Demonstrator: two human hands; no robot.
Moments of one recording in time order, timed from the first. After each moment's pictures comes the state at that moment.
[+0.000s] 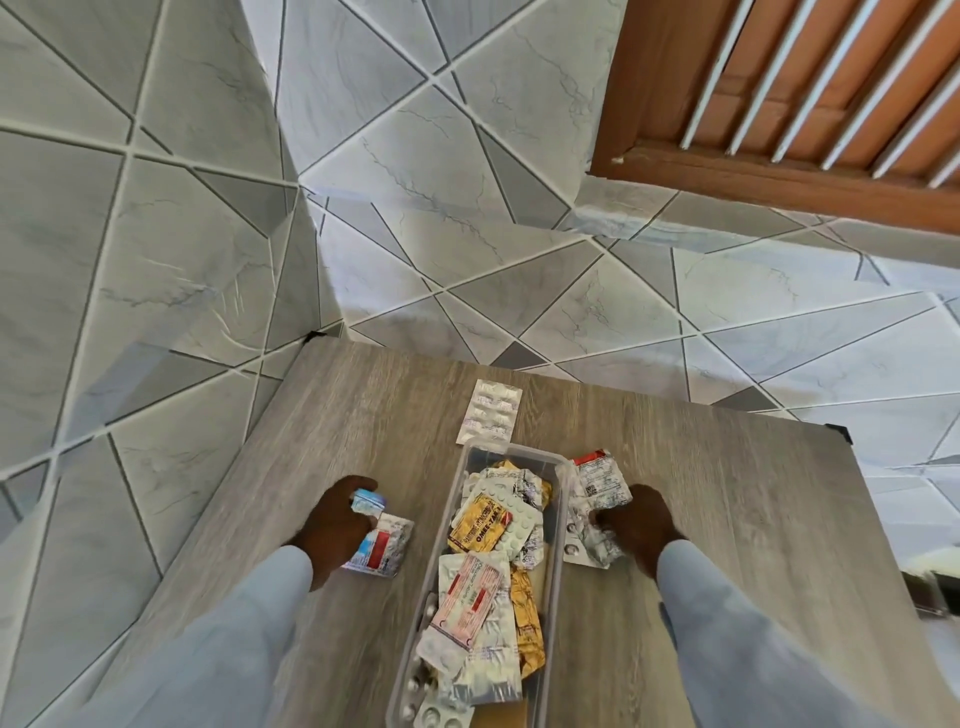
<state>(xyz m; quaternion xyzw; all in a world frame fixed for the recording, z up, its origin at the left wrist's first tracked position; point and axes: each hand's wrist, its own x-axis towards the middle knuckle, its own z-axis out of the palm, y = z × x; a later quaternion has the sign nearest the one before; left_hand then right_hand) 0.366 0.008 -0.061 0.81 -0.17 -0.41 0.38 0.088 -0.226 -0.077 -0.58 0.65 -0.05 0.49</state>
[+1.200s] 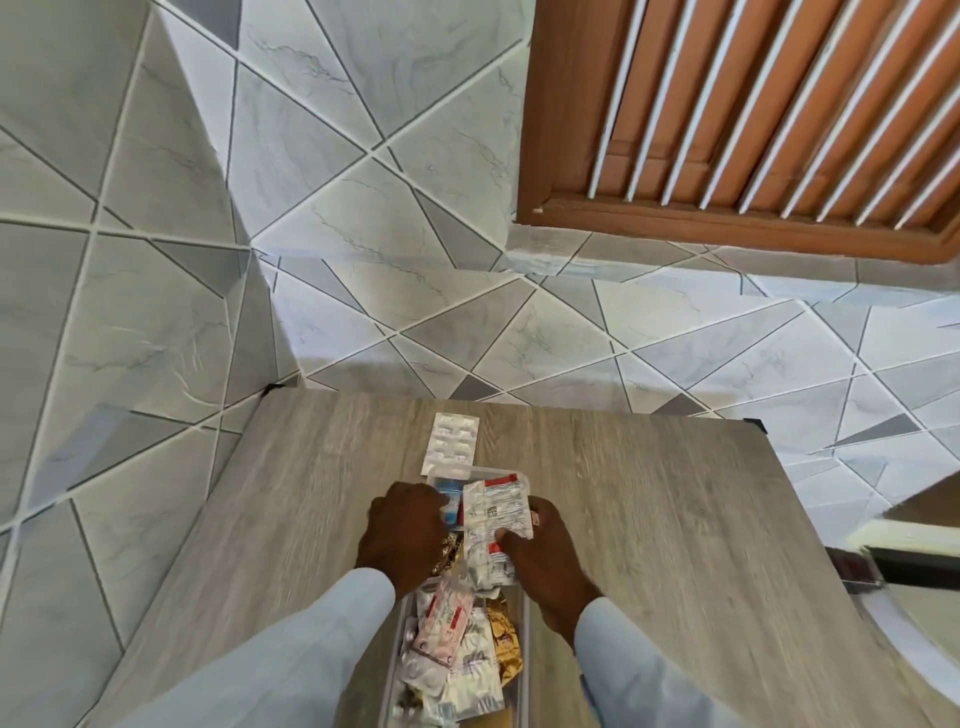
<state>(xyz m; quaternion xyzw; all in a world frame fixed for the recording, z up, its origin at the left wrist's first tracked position) 0.288 -0.053 -0.018 0.83 -0.51 -0.15 0.14 0.125 -0.114 -0.019 -0.55 0.52 -0.21 0.61</state>
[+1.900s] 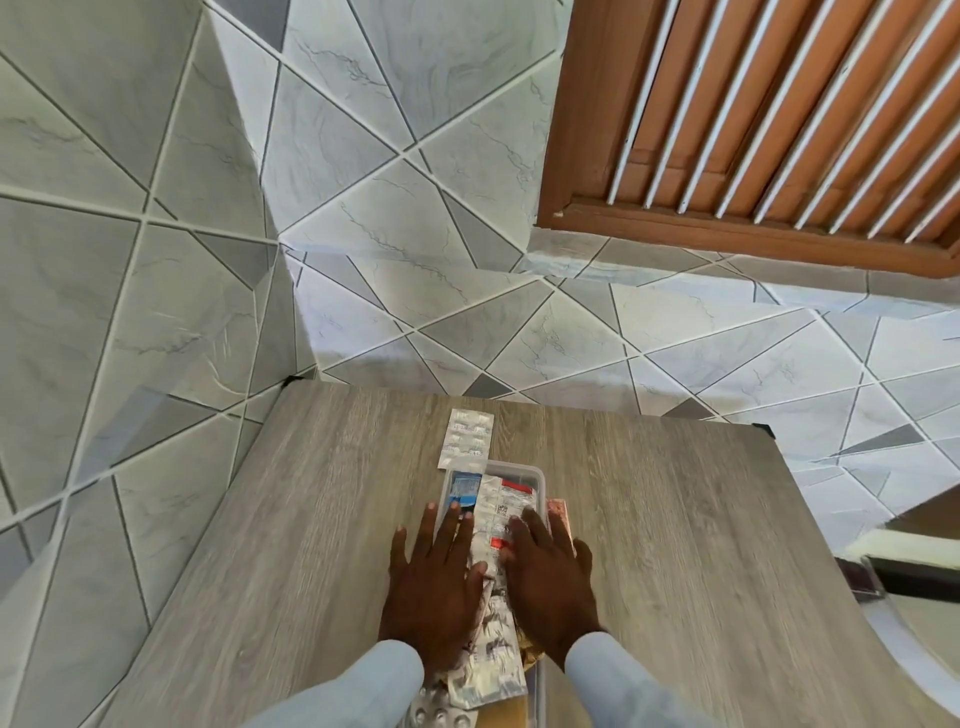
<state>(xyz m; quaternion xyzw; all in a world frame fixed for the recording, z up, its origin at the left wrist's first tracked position) 0.251 0.004 -0.071 0.82 -0.56 -0.09 0.06 0.119 -0.085 -0.039 -0.86 0.47 0.04 0.19</state>
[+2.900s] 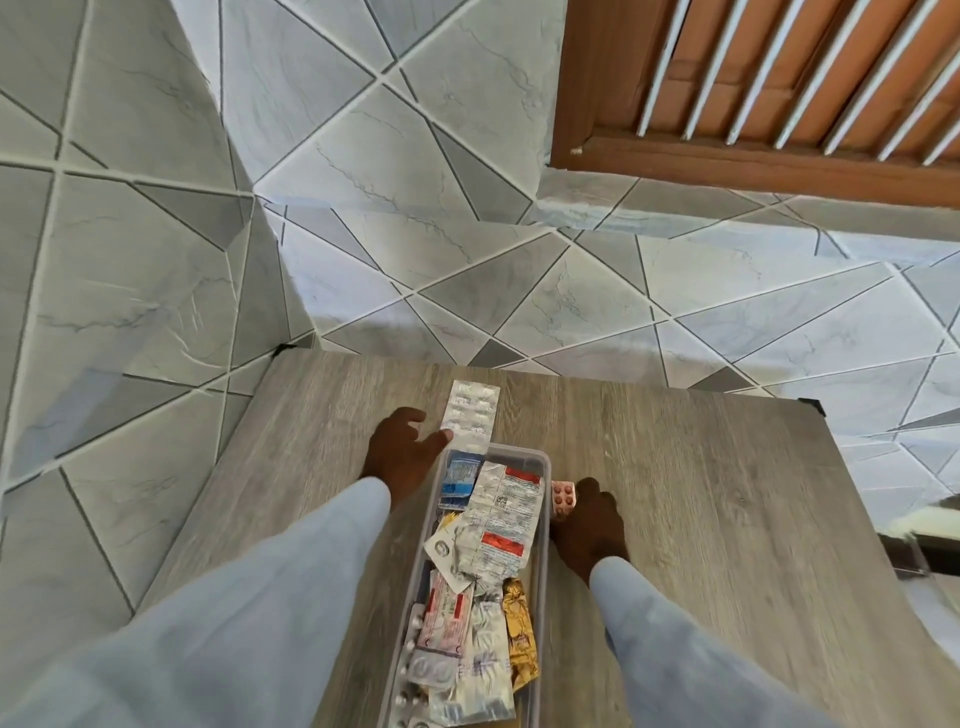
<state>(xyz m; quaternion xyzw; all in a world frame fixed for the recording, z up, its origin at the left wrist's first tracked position) 0.339 -0.105 -0.038 0.84 -0.28 -0.30 0.37 0.115 -0.176 -0.075 -0.67 0.64 -0.01 0.37</state>
